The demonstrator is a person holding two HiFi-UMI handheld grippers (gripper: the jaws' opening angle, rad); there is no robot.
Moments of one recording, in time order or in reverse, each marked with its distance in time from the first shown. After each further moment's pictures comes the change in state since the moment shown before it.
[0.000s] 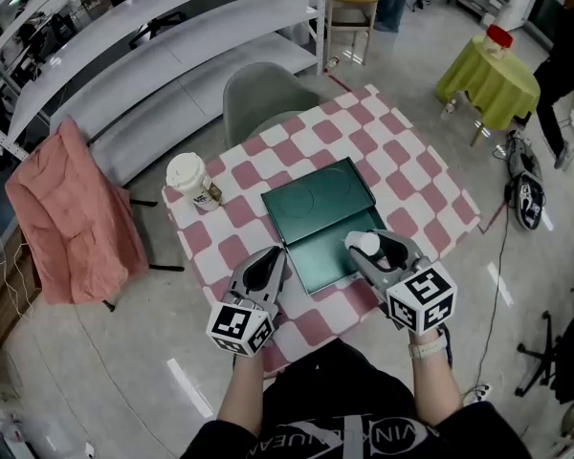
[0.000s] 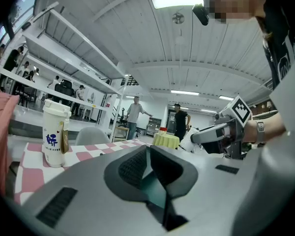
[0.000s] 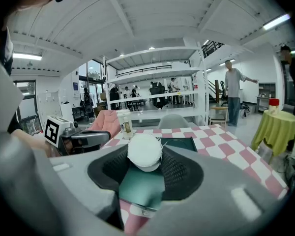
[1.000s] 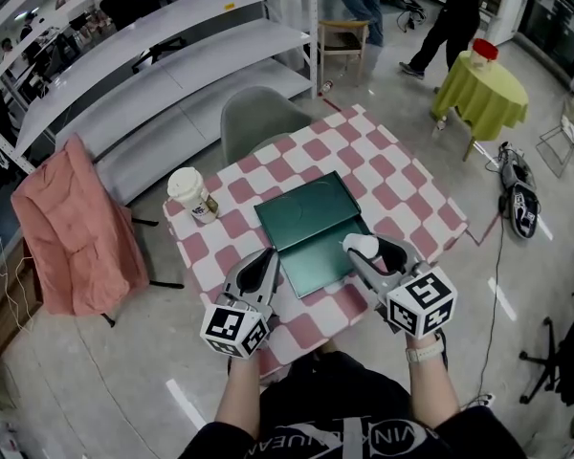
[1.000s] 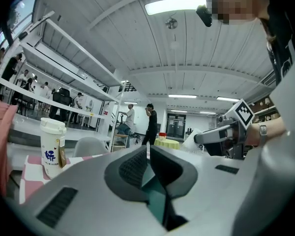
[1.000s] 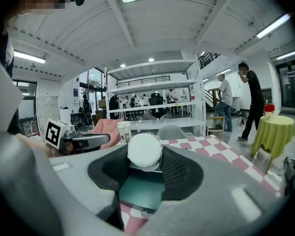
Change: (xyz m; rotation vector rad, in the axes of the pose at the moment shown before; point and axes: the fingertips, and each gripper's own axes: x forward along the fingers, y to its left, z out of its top) left arm -0.008 -0.029 0.038 0.047 -0.064 -0.003; right arm -0.047 0.001 0.027 -0.007 -0.122 -0.025
